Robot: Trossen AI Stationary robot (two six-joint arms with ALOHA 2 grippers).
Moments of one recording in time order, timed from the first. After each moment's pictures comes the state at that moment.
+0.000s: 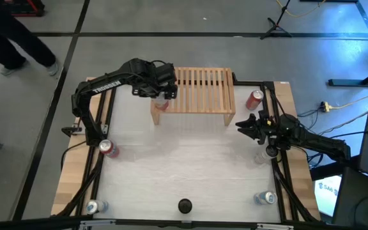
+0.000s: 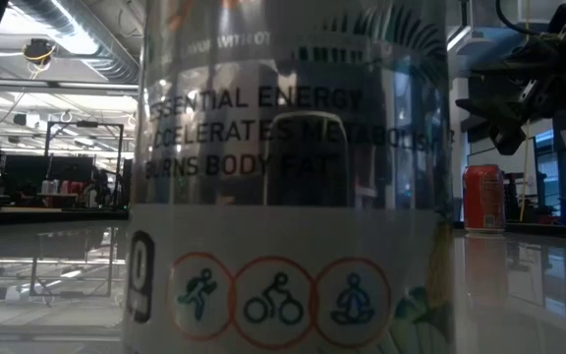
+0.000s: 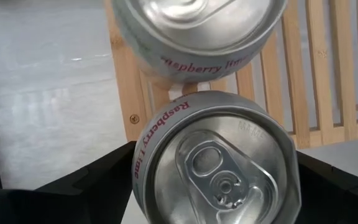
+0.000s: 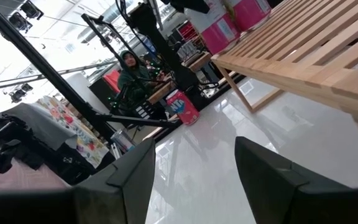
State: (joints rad) left arm 0.32 1.76 1.98 -1.51 -0.22 -1.13; right arm -0.26 0.01 0.02 0.05 -0.27 0.68
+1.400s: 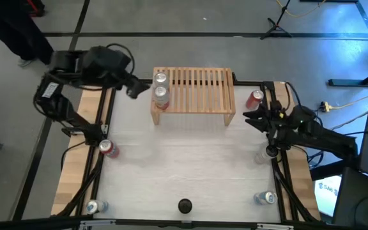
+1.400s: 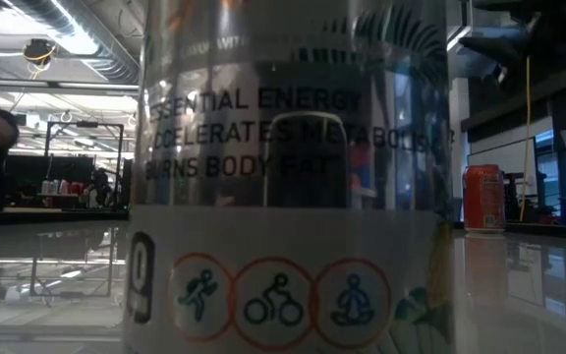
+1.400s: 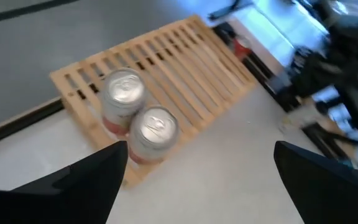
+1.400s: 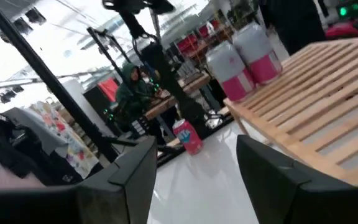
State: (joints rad) left arm 0.14 1.50 2.32 -1.57 -0.29 -0.71; right arm -0.26 0.20 0.35 -0.07 -0.21 0.59
